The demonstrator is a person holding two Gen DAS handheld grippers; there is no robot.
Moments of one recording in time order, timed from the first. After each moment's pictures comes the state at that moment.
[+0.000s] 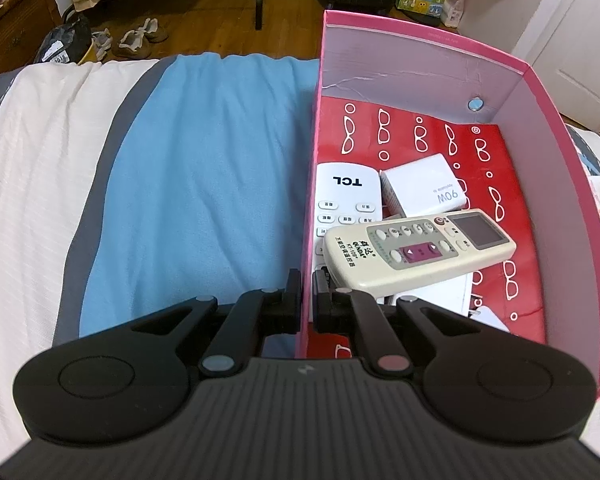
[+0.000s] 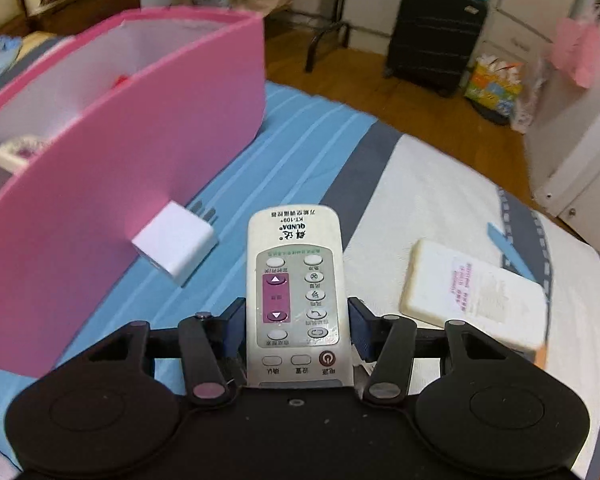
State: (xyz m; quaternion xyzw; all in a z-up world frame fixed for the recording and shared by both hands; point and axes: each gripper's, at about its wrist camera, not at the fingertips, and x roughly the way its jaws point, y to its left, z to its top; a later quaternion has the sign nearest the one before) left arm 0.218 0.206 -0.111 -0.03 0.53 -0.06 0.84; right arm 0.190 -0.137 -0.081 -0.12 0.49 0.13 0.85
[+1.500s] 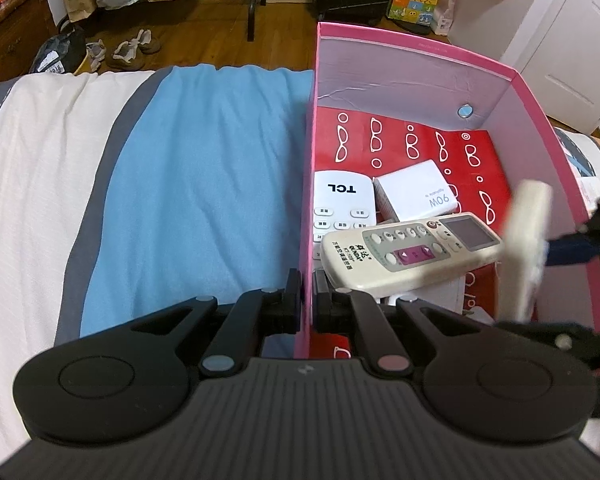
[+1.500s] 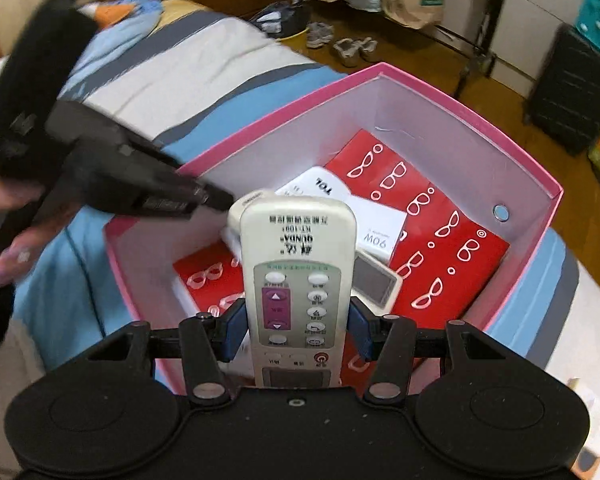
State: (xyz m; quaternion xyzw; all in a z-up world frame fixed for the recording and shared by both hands) left arm 0.211 0.209 -0.107 -0.03 0.52 -0.08 0.85; right arm 0.200 0.040 -0.038 -0.15 0.53 0.30 0.78
